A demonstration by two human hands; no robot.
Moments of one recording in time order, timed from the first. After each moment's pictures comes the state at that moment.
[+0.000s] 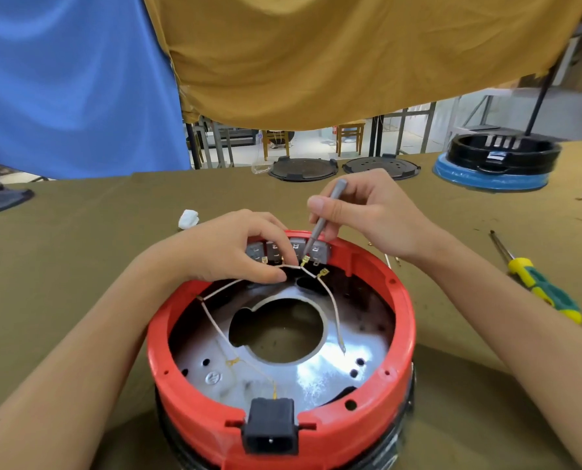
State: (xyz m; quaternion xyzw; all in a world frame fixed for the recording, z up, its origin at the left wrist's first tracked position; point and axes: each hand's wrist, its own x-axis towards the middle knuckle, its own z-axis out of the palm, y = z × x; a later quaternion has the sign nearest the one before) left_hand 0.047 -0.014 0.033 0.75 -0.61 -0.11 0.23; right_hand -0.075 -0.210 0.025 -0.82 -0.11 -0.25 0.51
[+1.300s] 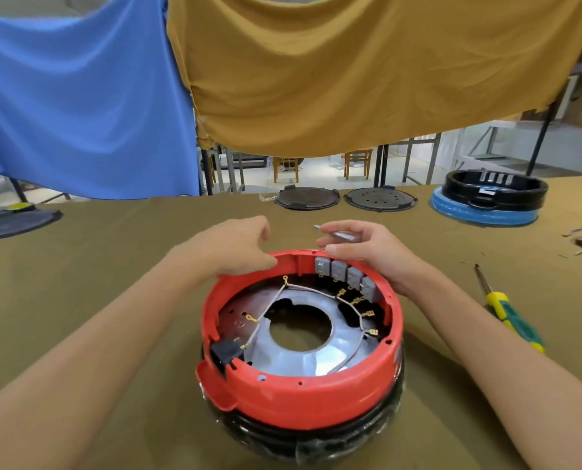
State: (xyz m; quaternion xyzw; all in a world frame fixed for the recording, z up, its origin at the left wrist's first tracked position) left_hand 0.037 -0.034 0.068 0.93 -0.36 -0.04 0.07; right_hand -0.069 -0.252 0.007 -0.73 0.03 -0.13 0.67
